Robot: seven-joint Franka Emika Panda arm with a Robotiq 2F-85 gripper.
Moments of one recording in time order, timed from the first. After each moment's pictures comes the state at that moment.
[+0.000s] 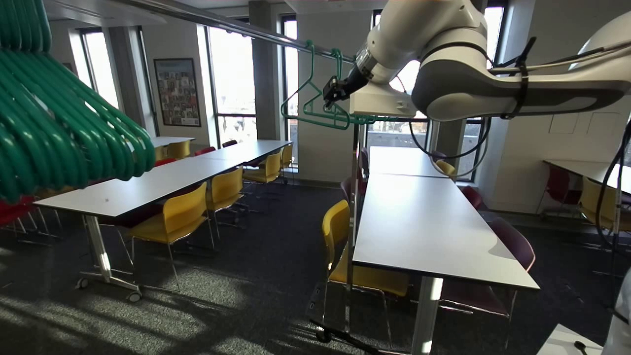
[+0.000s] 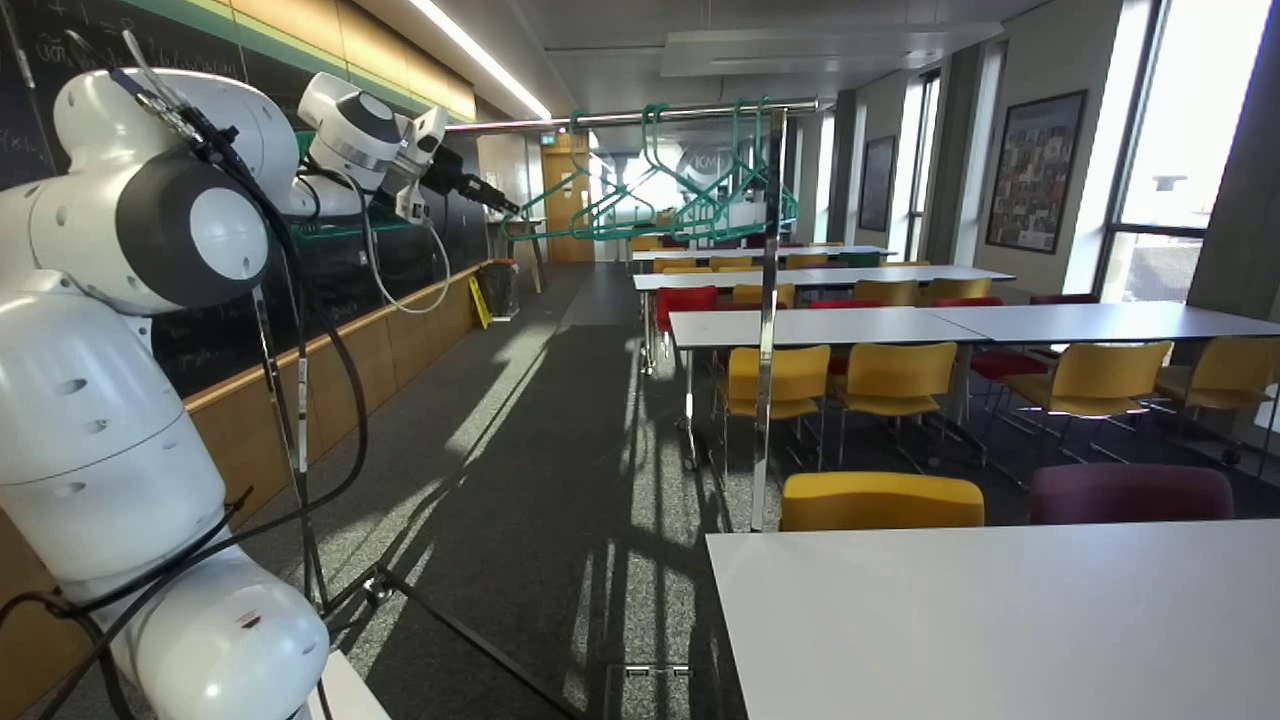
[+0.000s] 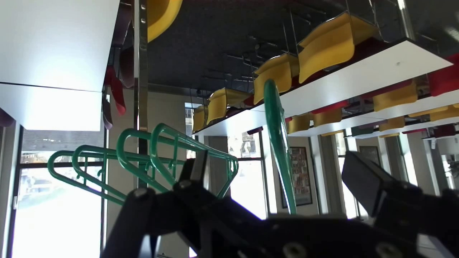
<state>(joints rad) 0.20 -0.16 0.45 -1.63 -0.83 2.08 1.21</state>
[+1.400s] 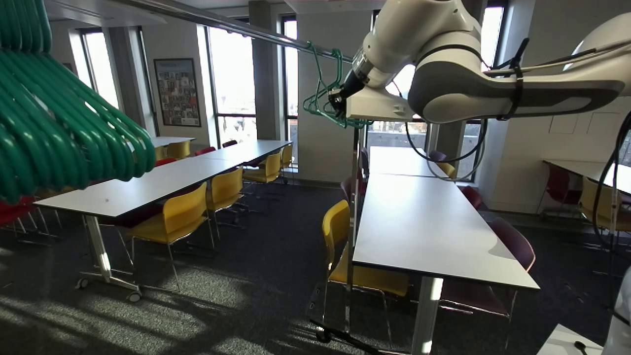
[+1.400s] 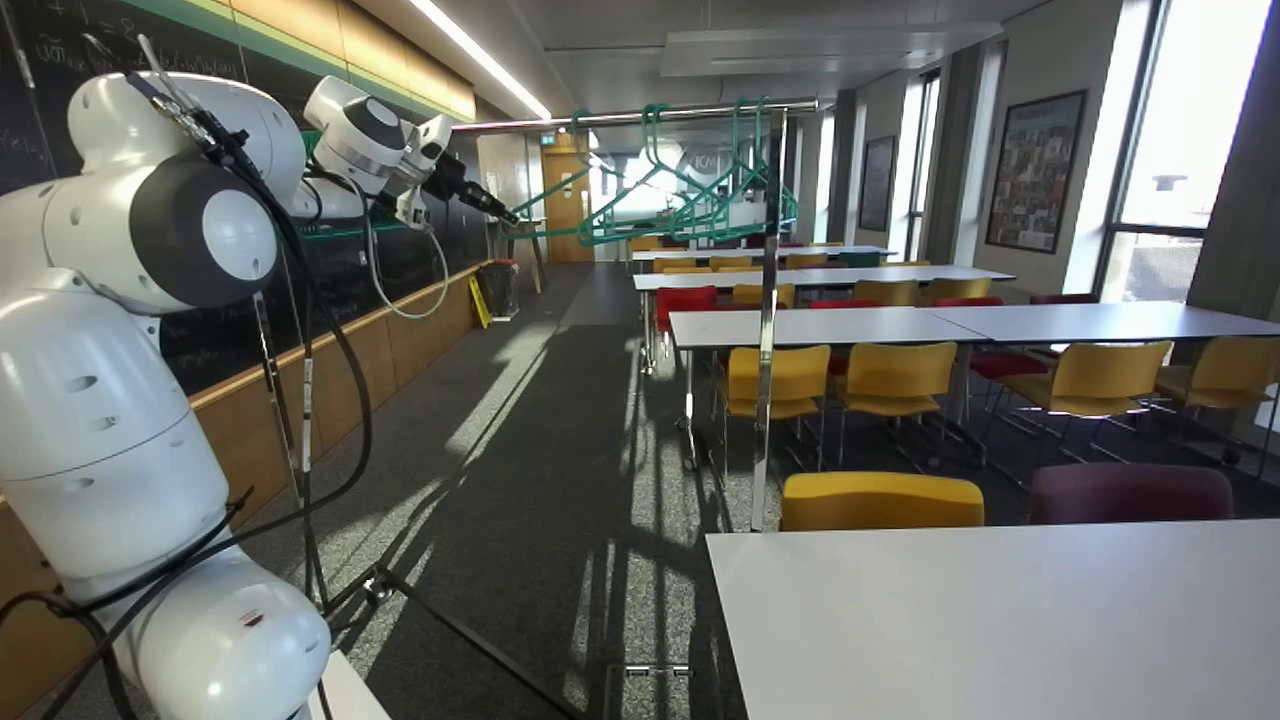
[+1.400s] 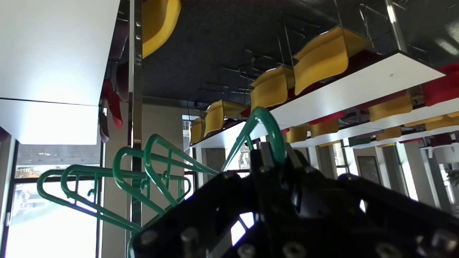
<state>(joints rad) 0.22 -0.14 0.44 -1.62 -0.79 2.08 1.21</state>
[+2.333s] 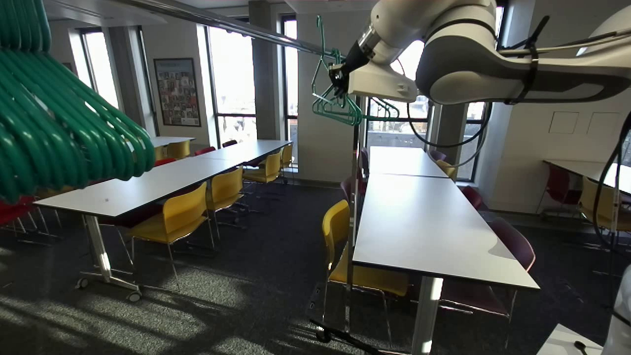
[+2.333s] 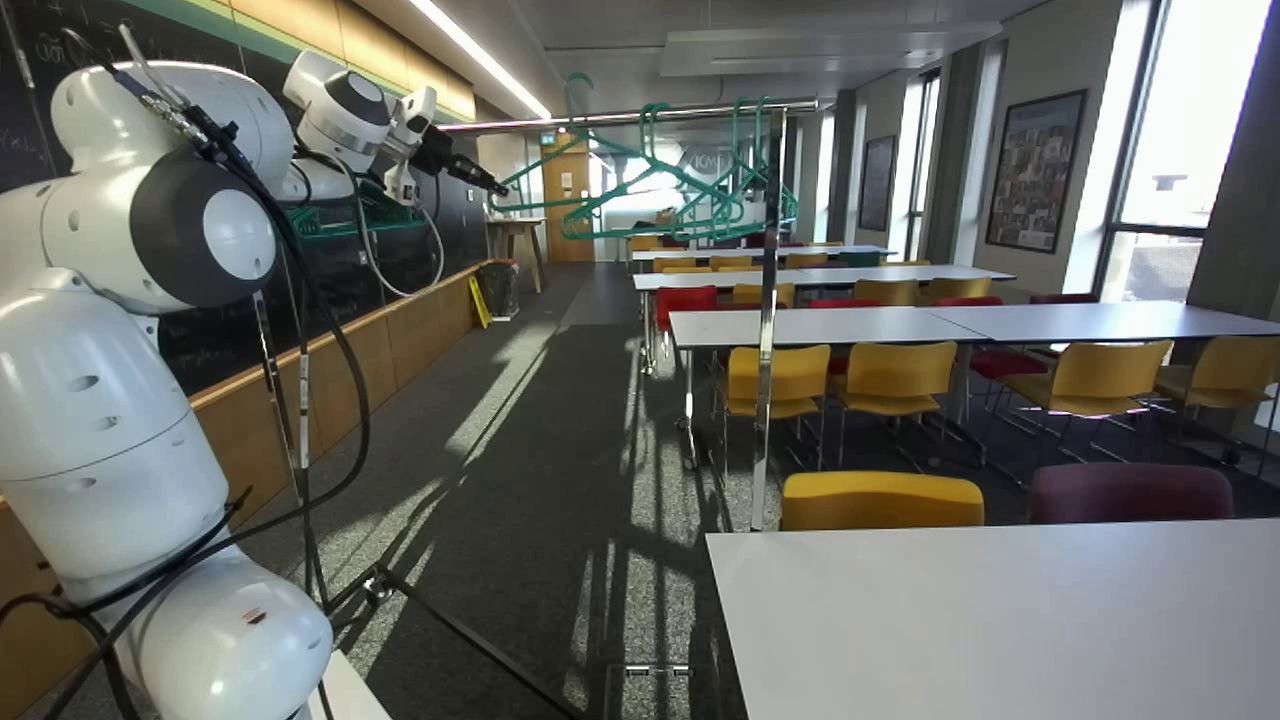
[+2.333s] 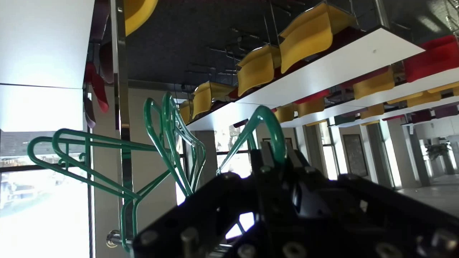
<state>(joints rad) 0.24 -0.14 0.44 -1.54 -0.82 2.08 1.20</state>
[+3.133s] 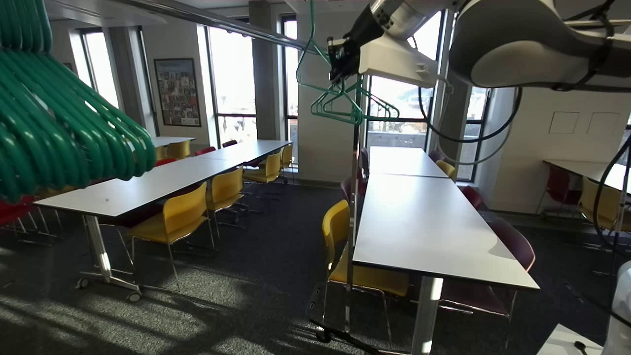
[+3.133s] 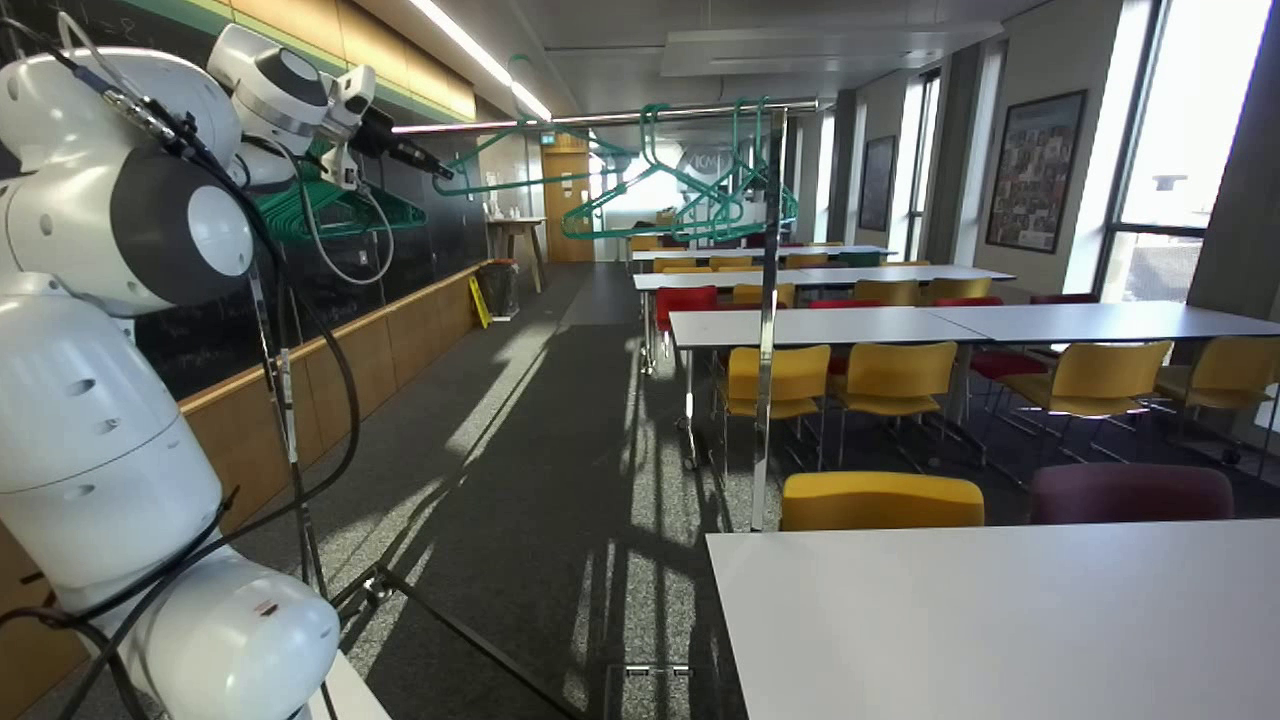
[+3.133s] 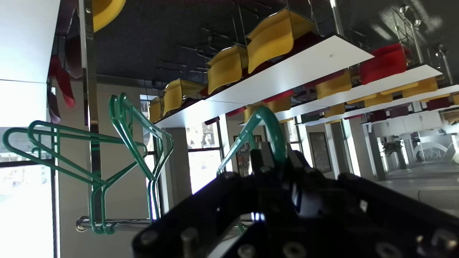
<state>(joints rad) 0.33 -0.19 0.50 -1.52 -0.81 2.02 1.19</state>
